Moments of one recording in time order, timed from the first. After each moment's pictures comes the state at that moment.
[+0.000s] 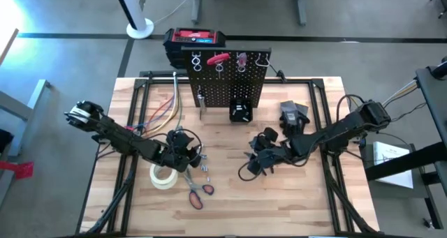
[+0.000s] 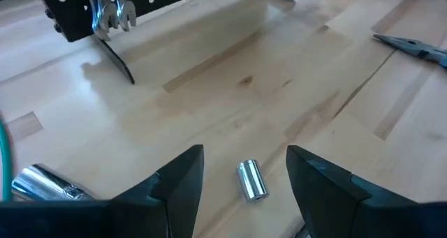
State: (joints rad) left arm -0.37 1.44 0.55 -0.08 -0.82 -0.99; right arm 0.35 1.51 0.91 -0.27 0.55 0.58
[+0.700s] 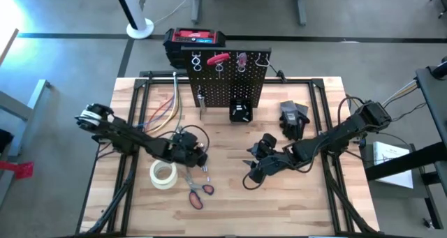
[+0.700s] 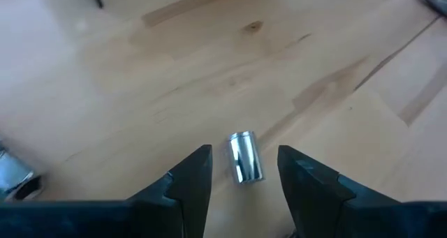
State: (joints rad) left arm -0.28 1.58 0.61 -0.06 -0.61 -1.09; right arm 0.41 1.51 0.90 -0.20 0.54 0.59
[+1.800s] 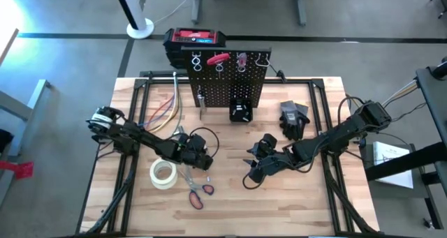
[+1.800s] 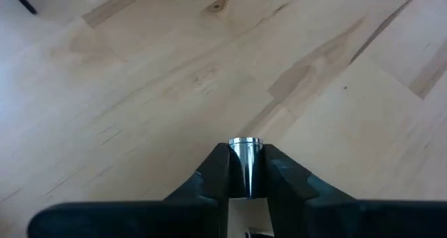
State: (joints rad) left arm -0.27 1.74 0.72 -0.10 -0.53 -0.98; right arm 0.41 1.51 0.90 -0.20 0.54 0.62
